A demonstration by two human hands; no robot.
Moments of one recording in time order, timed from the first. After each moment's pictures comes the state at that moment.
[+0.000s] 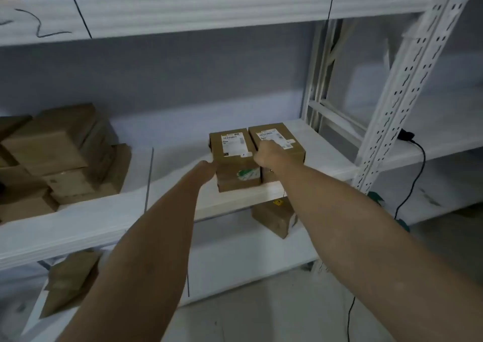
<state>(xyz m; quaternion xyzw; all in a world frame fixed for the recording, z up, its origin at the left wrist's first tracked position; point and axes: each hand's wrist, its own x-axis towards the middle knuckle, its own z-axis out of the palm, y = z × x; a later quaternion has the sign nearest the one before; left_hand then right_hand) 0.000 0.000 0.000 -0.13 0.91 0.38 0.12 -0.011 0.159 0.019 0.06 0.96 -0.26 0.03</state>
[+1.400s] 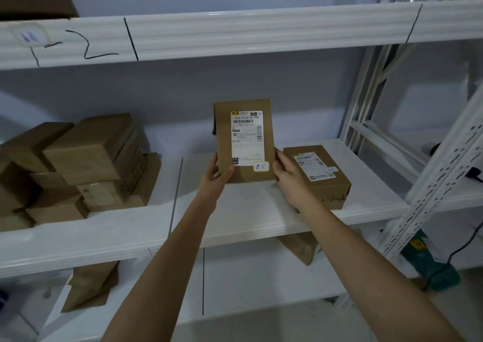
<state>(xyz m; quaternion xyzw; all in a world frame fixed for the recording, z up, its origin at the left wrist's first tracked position) -0.035 -0.061 -0.019 -0.01 0.71 0.71 -0.03 -0.048 0.127 -0.005 -0.03 0.71 -0.70 0.03</state>
